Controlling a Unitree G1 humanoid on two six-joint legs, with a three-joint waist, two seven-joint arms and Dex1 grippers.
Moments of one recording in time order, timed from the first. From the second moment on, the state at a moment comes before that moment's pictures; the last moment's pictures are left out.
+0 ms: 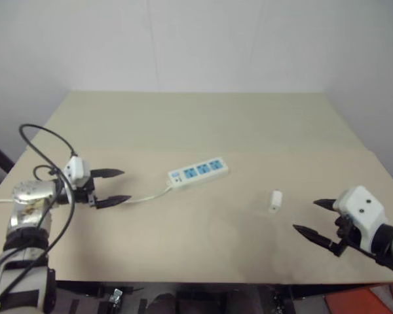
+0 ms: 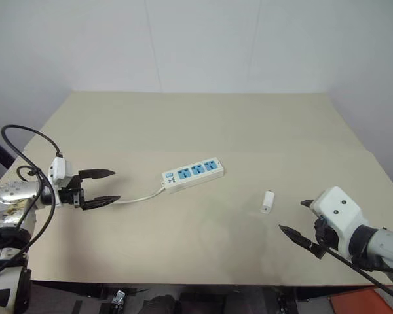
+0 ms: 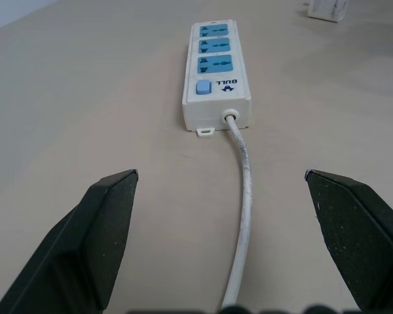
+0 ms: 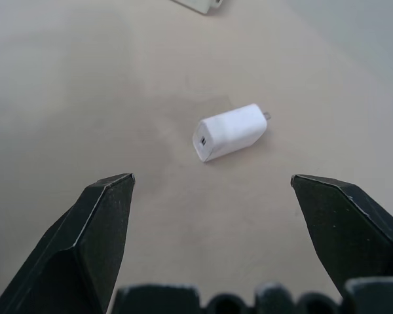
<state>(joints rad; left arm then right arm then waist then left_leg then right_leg) -0.56 0.74 0.14 0.75 -0.31 -0.24 -1.50 0.30 -0.90 -0.52 -0.70 0.38 0.69 0.83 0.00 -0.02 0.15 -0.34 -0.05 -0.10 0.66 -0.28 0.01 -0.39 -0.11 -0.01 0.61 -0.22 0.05</state>
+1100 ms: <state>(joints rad) -0.95 0.42 0.04 1.26 -0.11 -0.42 -1.33 0.17 -0.86 -0.39 -0.79 0.41 0.81 0.67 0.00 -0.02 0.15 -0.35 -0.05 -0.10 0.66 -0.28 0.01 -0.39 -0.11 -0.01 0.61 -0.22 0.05</state>
